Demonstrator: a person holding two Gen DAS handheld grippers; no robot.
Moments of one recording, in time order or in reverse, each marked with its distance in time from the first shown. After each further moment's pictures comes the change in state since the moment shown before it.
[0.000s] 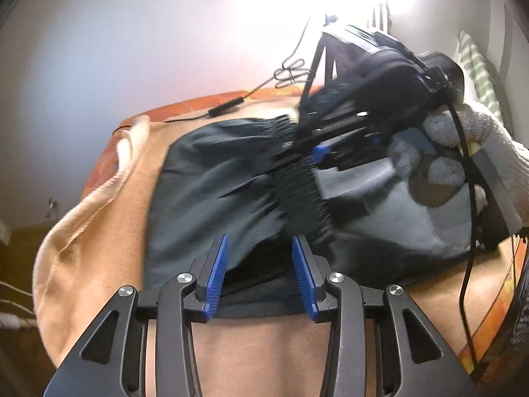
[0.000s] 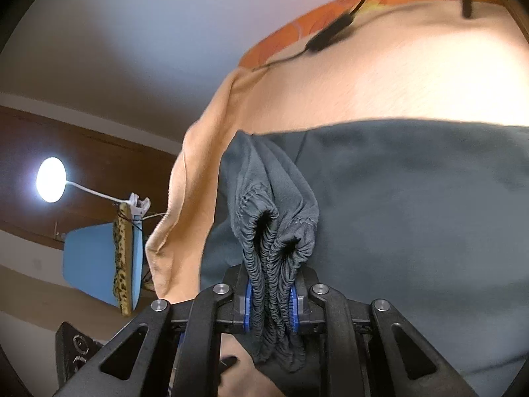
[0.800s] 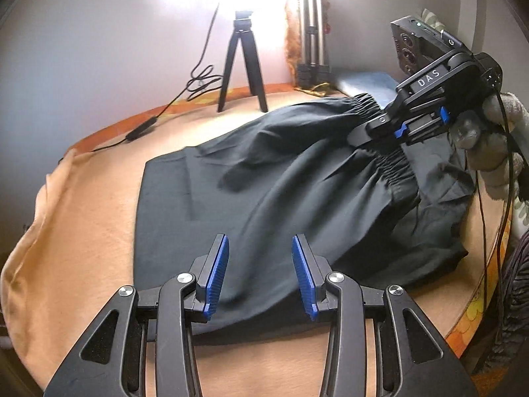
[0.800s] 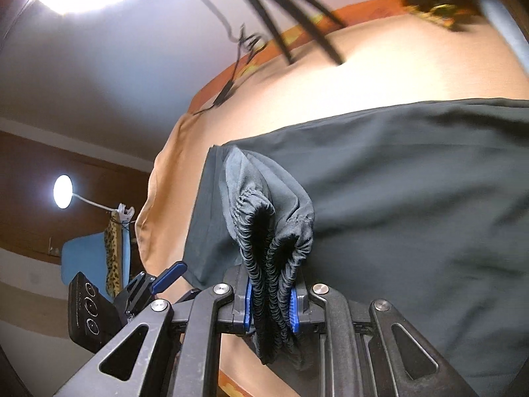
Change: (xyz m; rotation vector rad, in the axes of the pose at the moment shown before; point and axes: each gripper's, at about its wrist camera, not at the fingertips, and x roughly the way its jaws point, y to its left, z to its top) left arm 0.010 -0.118 0.032 0.111 0.039 -0.099; right arm -0.179 -0.095 -0.048 0.080 -0.069 -0.116
